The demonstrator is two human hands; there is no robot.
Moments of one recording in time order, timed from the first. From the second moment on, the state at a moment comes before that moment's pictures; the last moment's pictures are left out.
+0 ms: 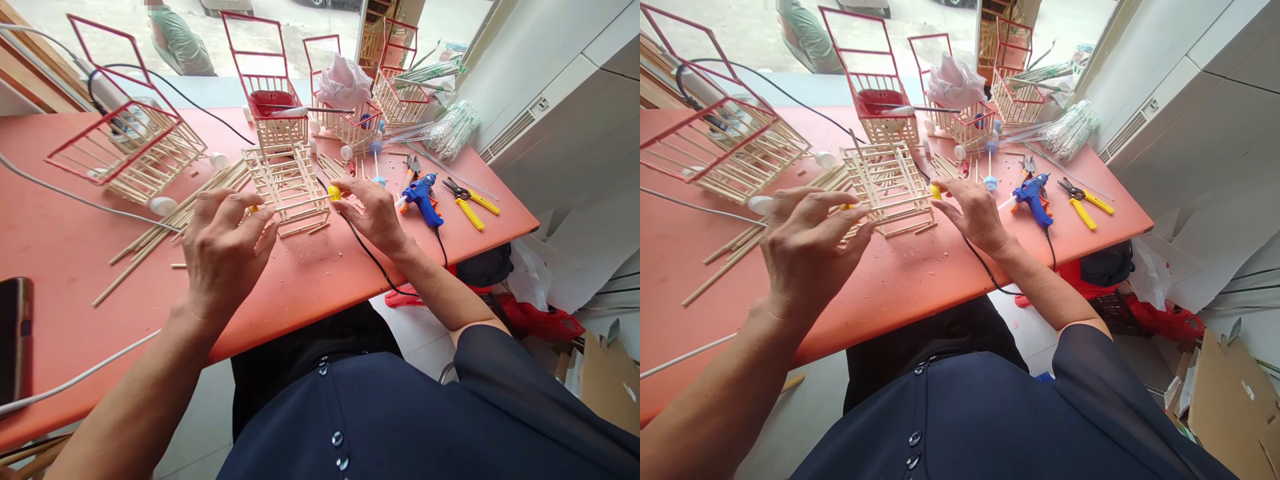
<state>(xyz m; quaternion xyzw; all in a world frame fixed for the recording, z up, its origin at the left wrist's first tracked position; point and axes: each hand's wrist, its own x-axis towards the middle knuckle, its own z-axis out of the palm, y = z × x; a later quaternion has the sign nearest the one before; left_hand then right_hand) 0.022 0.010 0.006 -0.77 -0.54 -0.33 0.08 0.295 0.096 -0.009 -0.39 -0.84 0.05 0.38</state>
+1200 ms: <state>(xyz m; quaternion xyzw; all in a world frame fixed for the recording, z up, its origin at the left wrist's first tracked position) 0.025 0.019 0.013 -0.79 -0.51 -0.32 0.12 0.274 0.097 0.023 -0.38 -0.89 -0.02 0.25</state>
